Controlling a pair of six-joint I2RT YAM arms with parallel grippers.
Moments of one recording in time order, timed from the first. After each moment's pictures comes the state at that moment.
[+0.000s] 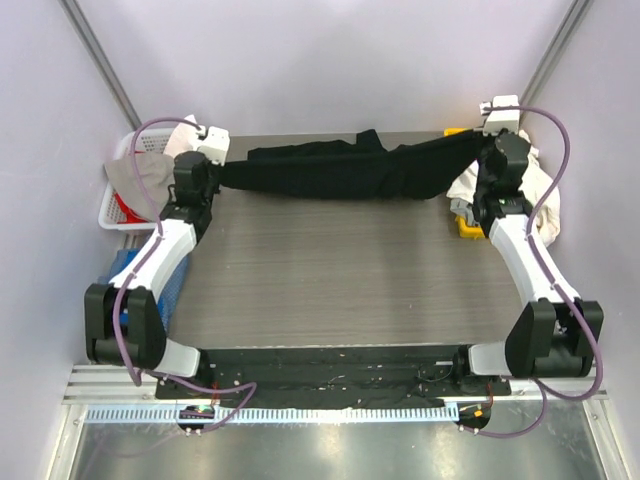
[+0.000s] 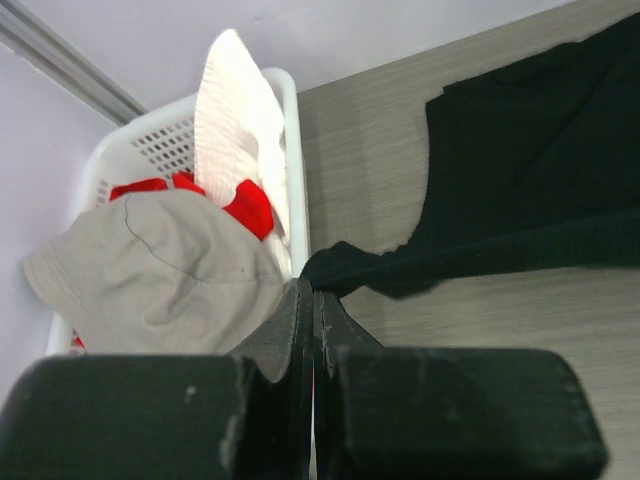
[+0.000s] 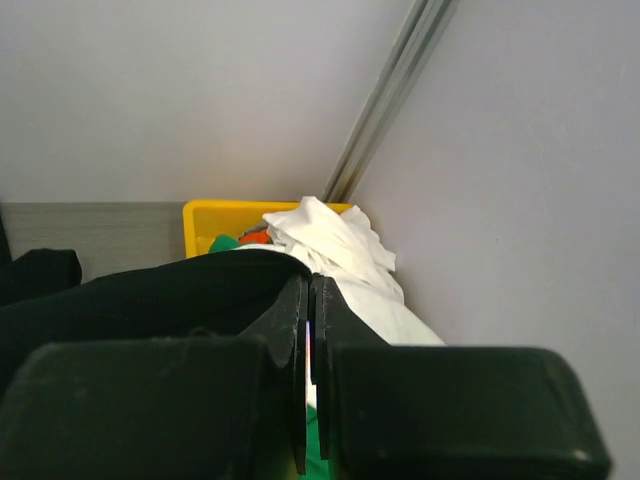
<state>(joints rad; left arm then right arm) -0.12 1.45 1.05 0.14 -0.22 0.33 -0.01 1.36 1.12 0.29 0.32 -0.34</state>
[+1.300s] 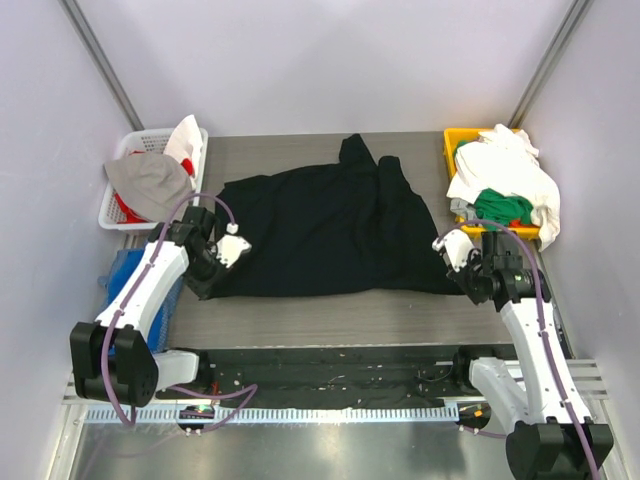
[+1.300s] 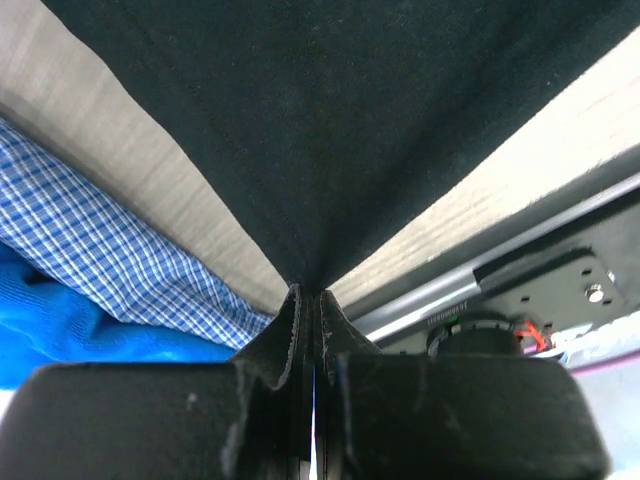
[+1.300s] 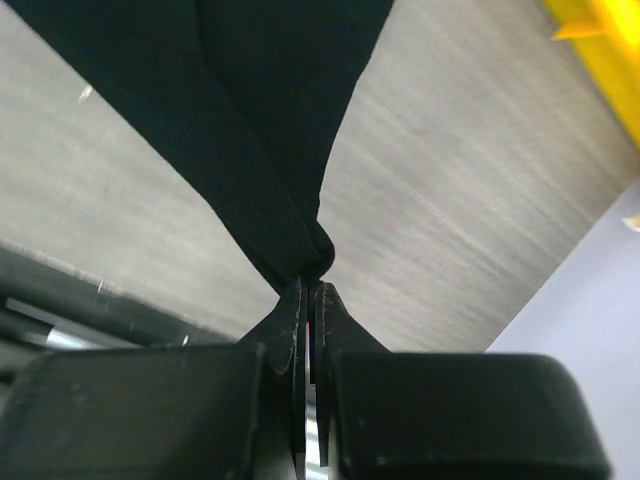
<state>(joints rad) -0.14 1.25 0.95 -1.14 0.05 0.59 -0.02 0.81 0.75 -0.94 -0.08 -0.69</state>
